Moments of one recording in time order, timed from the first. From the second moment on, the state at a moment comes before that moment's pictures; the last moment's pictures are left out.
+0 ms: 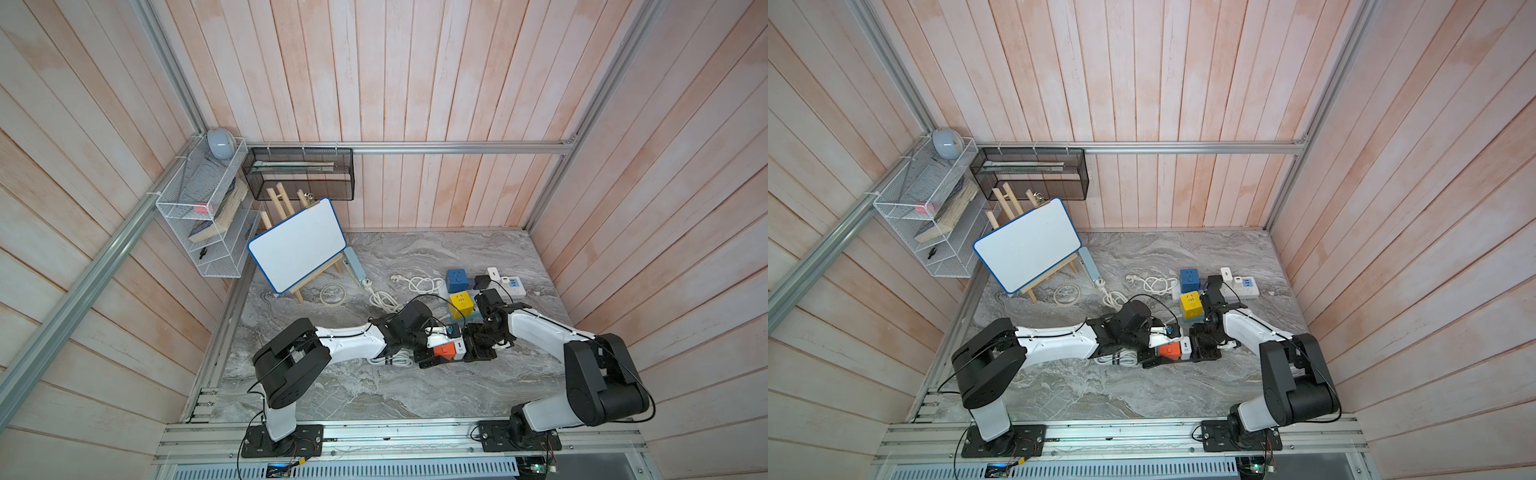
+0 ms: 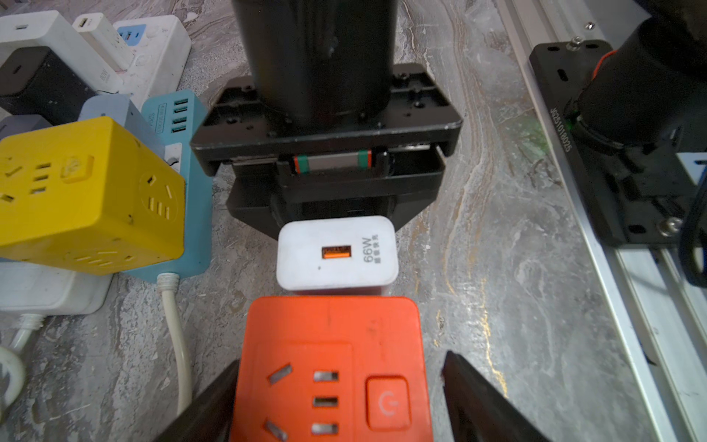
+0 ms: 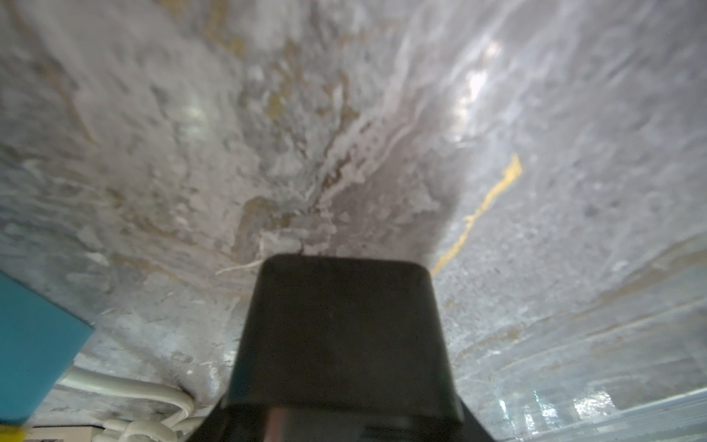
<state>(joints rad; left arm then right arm) -0.98 1.83 1.08 0.02 0.38 0.45 0.25 1.48 0.74 -0.73 -0.29 1.70</state>
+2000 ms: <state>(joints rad) -0.99 1.89 1.11 -0.01 0.34 0.40 0.25 1.48 0.74 -0.72 -0.31 1.70</state>
